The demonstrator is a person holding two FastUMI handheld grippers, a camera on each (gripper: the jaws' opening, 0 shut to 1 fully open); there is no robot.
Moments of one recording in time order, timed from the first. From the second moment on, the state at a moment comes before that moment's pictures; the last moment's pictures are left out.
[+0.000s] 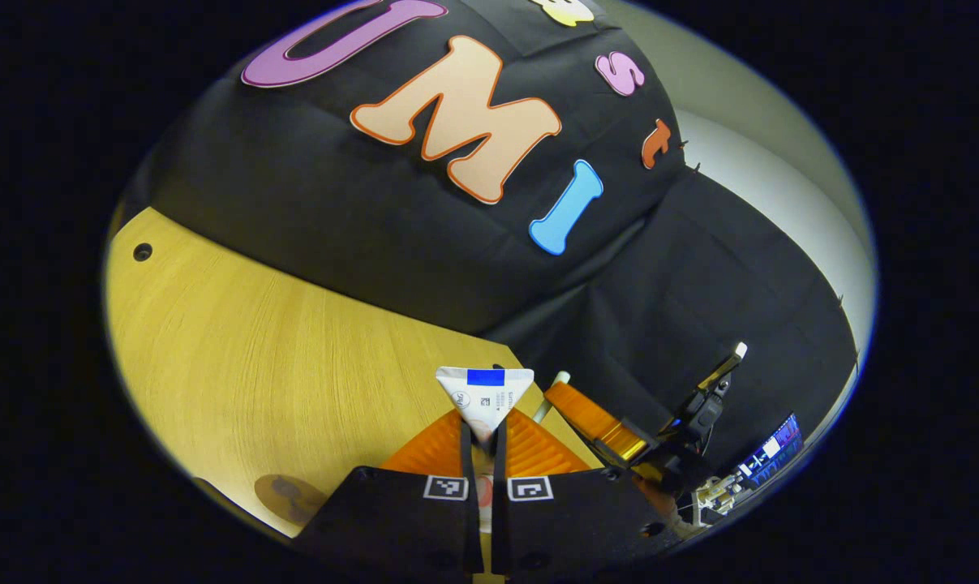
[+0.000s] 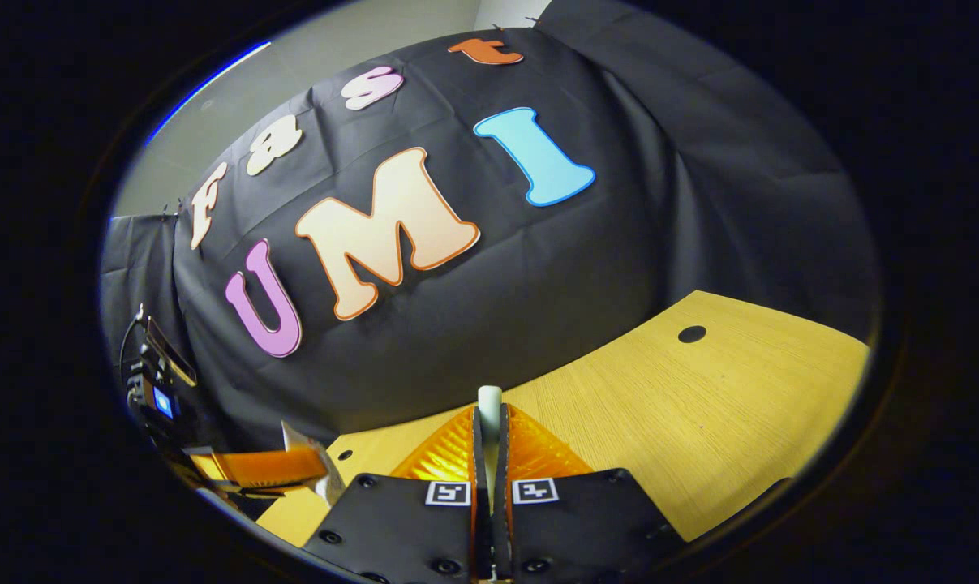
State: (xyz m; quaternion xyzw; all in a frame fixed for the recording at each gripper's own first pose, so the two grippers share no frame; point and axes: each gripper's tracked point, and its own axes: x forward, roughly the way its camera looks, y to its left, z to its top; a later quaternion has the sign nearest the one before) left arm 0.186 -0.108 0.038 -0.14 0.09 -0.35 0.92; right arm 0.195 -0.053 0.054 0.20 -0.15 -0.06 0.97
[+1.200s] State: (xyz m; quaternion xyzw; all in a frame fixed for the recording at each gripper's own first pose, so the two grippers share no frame) left arm 0.211 -0.153 0.005 -0.04 0.06 -0.36 0.93; right arm 0.106 -0.117 0.013 0.23 -0.17 -0.18 0.94
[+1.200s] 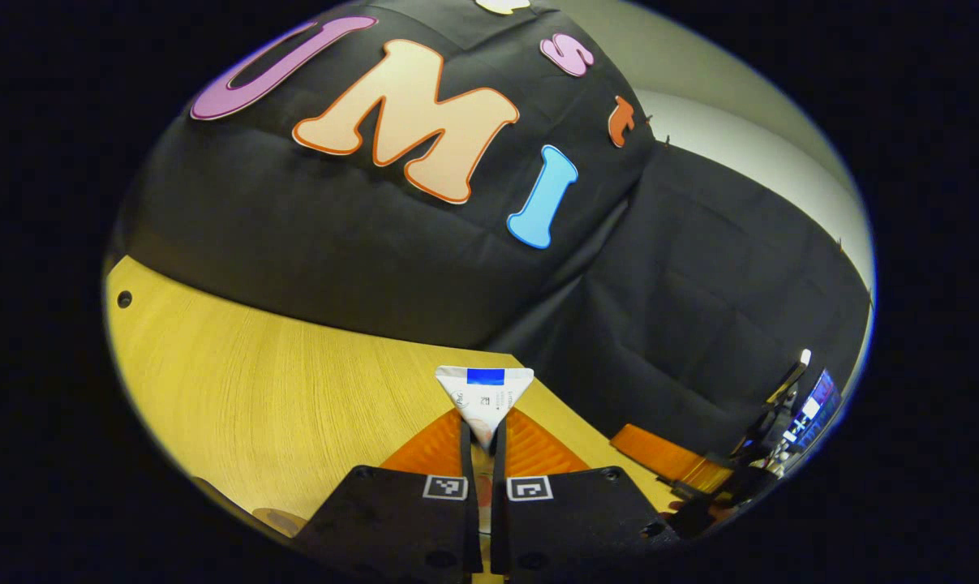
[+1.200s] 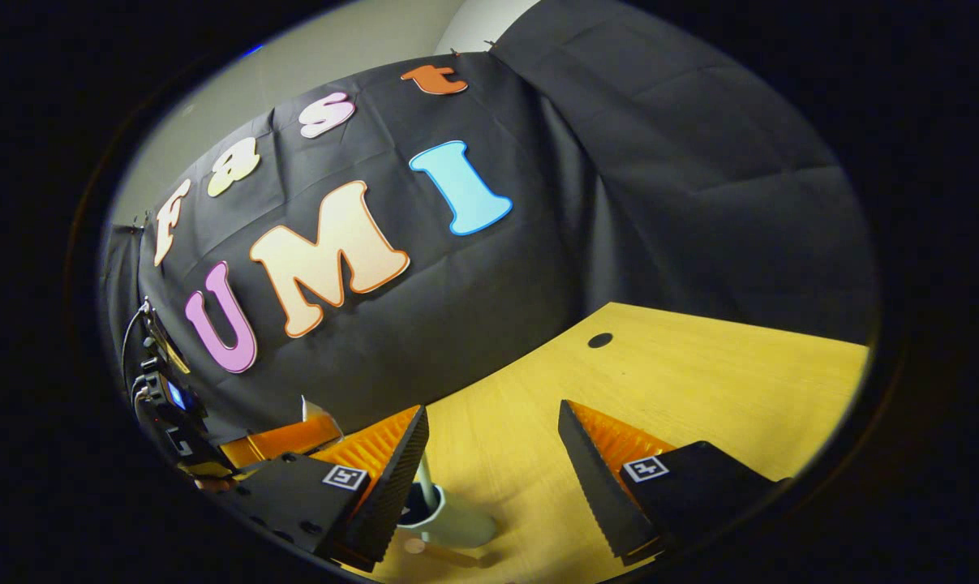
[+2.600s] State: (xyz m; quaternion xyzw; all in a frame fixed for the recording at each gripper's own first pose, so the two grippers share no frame) left arm 0.166 -0.099 -0.012 0.00 0.07 -0.32 0.94; right arm 0.072 -0.067 -0.006 0.16 -0.06 -0.12 0.98
